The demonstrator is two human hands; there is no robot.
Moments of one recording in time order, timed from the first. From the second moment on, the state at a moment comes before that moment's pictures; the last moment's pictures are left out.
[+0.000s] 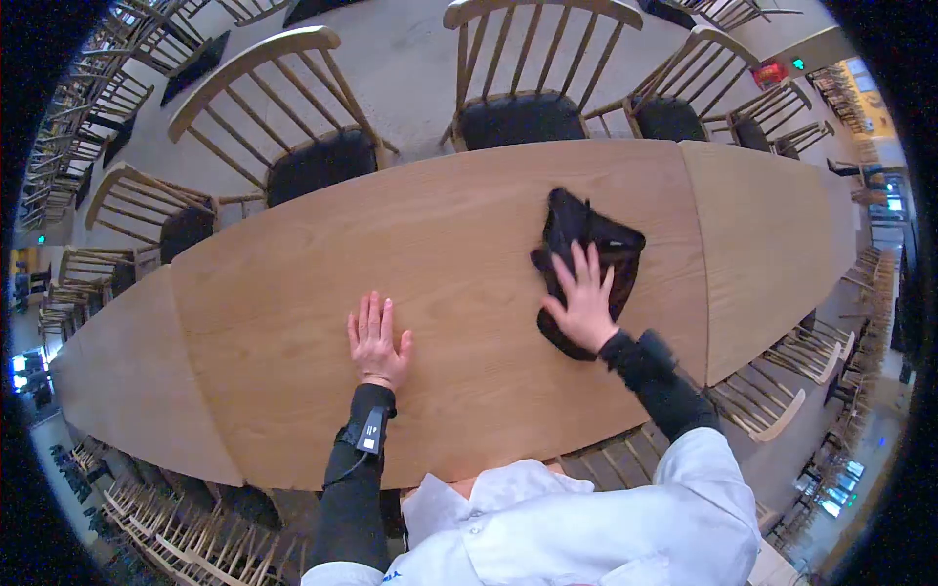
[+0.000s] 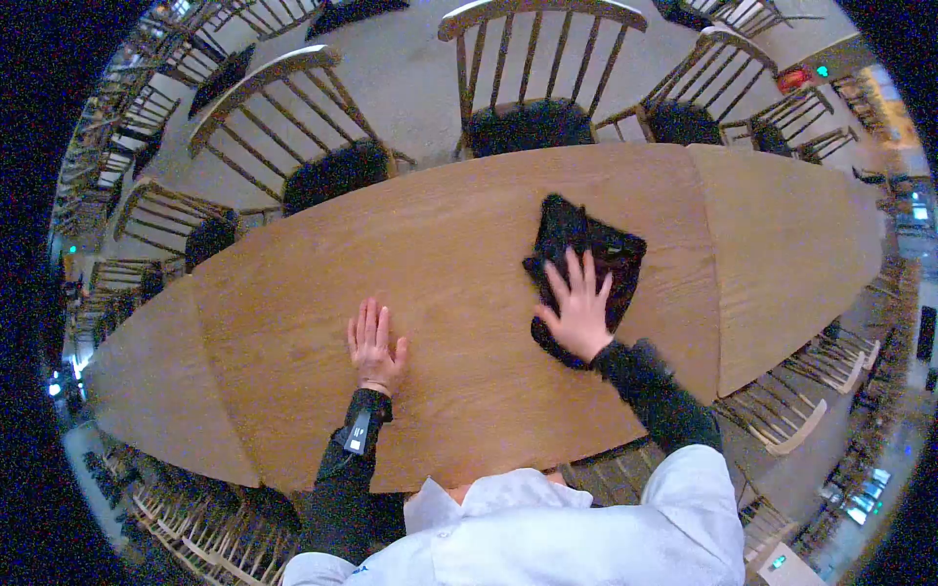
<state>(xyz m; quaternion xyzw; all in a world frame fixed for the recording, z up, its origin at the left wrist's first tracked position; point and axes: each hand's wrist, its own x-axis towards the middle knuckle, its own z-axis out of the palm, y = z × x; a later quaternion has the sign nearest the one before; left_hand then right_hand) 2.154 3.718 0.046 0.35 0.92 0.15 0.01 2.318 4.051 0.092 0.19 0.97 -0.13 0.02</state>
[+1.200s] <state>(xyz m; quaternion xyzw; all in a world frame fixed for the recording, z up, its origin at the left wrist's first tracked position) 2.157 3.715 0.046 0.35 0.93 0.13 0.04 2.201 4.111 0.073 0.19 0.93 -0.26 -0.19</state>
